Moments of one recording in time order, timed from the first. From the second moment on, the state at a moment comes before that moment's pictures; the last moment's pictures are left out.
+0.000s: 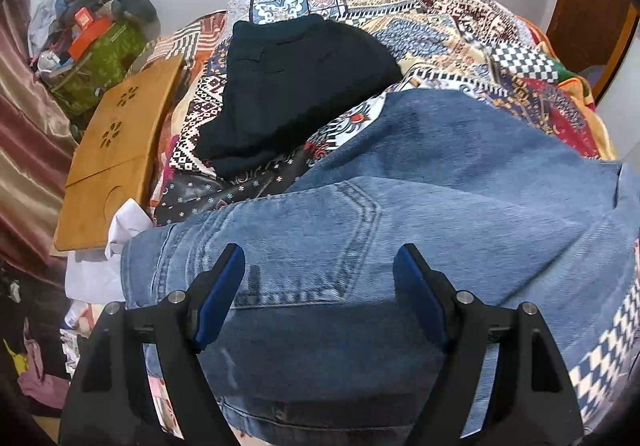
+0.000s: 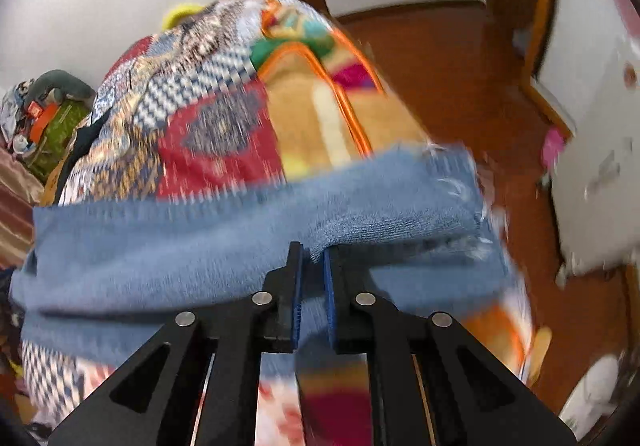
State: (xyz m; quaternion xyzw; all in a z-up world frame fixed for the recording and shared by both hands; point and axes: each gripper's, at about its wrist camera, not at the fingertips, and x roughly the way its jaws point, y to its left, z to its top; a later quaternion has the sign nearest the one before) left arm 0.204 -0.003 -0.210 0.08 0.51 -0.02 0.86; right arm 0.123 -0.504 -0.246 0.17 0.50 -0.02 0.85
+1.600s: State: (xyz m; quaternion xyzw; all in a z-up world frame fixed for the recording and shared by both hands) left arm 0.197 -0.087 -0.213 0.10 0.50 -0.07 0.85; right arm 0.164 -0.577 -0.125 0.20 0.31 -0.03 0.93
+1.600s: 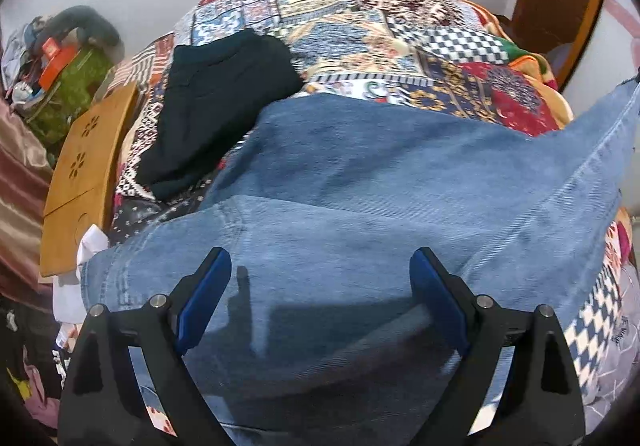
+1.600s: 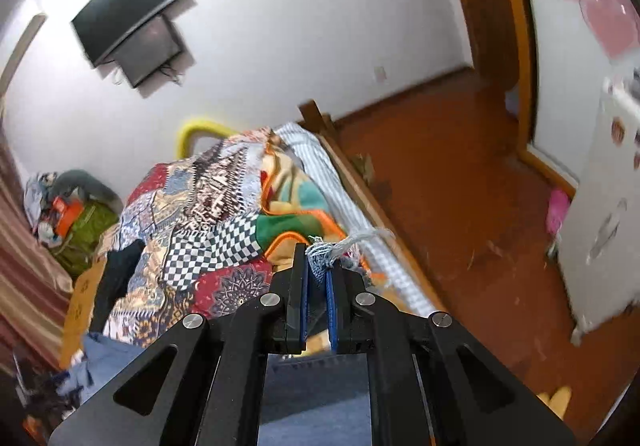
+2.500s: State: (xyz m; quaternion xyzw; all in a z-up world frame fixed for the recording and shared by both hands) left arm 0.183 0.049 -0.152 -0.01 0.42 0.05 0.90; right arm 0.162 -0.480 -0.140 0.07 0.39 0.00 0.92
